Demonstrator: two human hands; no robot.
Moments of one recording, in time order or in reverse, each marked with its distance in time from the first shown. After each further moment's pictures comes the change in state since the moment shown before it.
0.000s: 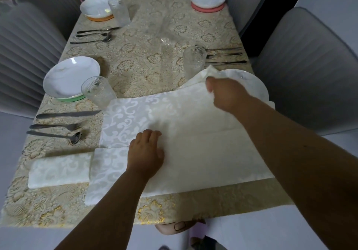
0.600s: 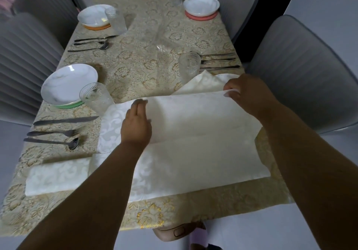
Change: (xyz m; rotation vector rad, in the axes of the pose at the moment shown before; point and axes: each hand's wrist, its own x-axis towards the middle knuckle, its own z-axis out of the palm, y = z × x) left_hand 0.070 -0.003 -0.035 -0.194 0.111 -0.124; right_hand -0.037 0.055 -0.015 0.143 0.277 -0.076
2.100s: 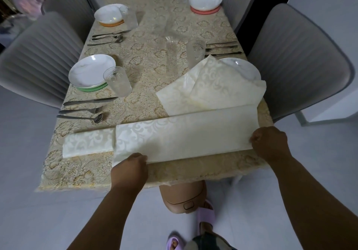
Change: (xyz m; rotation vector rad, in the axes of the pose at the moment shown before) left_hand -0.200 -0.027 -0.063 0.306 -0.346 -0.135; right_hand -0.198 -0.026 0.061 -0.066 -0.162 0.584
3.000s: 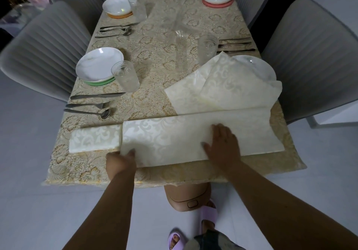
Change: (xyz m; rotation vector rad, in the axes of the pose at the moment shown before) left_hand 0.040 -0.033 0.018 -0.753 0.151 -0.878; right_hand -0.020 -0.124 0.060 -0.048 -0.129 -0.235
